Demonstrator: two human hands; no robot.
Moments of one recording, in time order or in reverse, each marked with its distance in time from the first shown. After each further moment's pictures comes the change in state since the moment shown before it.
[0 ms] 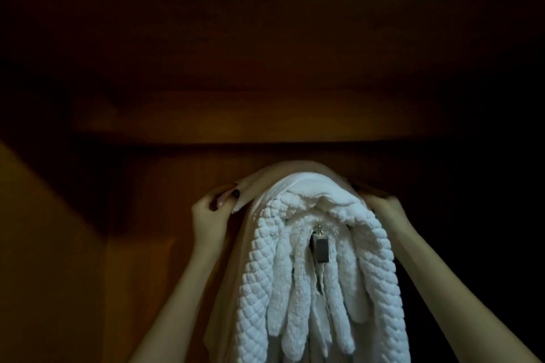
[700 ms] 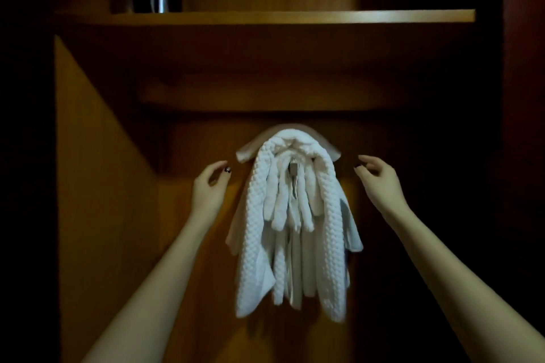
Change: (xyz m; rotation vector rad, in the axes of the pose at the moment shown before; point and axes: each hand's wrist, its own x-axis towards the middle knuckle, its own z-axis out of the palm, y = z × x) left_hand -0.112 0.101 -0.064 0.312 -0.063 -0.053; right_hand -0.110 -0.016 -0.065 -0.466 0.064 -0.259
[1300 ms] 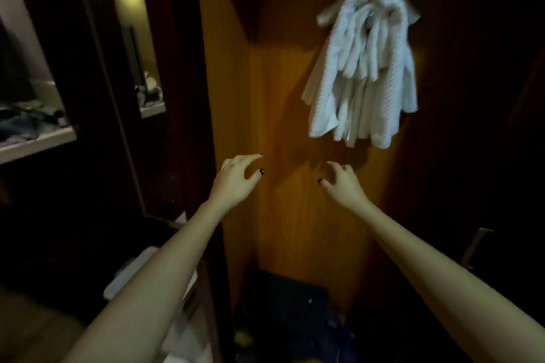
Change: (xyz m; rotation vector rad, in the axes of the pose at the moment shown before) left_hand -0.311 0.000 -0.193 0.681 -0.415 -0.229; right_hand -0.339 0.004 0.040 -0.364 -0.788 0.132
